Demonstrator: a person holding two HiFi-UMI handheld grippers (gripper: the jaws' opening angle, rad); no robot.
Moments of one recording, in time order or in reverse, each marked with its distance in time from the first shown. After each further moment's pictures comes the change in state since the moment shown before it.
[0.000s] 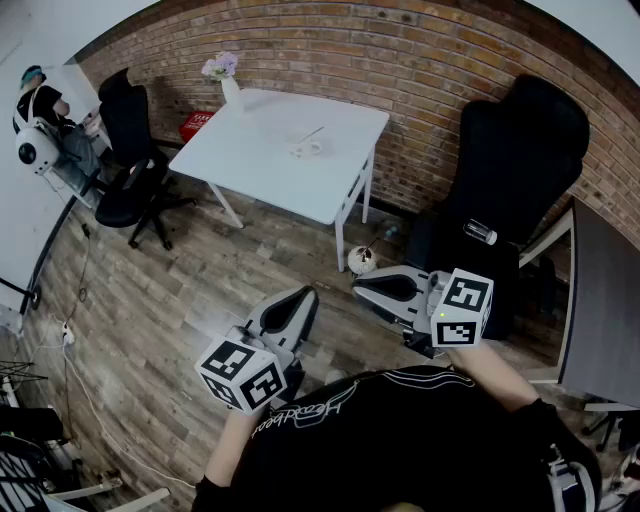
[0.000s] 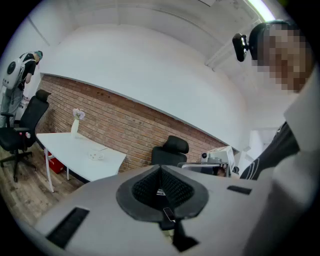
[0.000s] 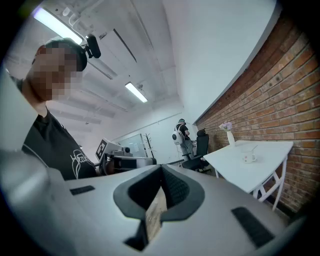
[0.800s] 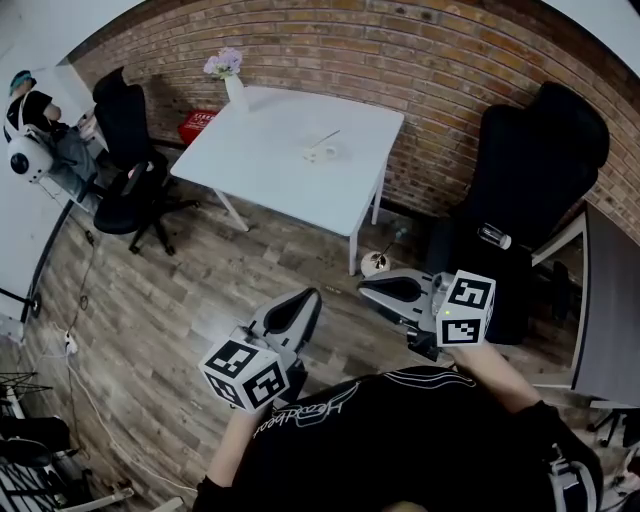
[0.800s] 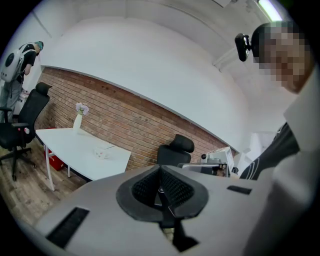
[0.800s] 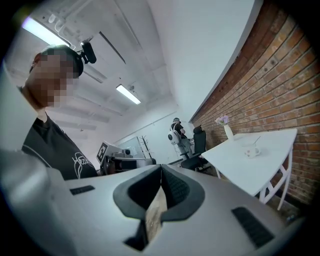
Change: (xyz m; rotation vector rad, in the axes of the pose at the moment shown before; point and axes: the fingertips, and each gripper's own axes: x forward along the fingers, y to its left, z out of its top) left arm 0.018 0.089 0.014 -0.035 0.046 -0.018; right arm 0.064 -0.061 0.002 0.099 -0.017 -0.017
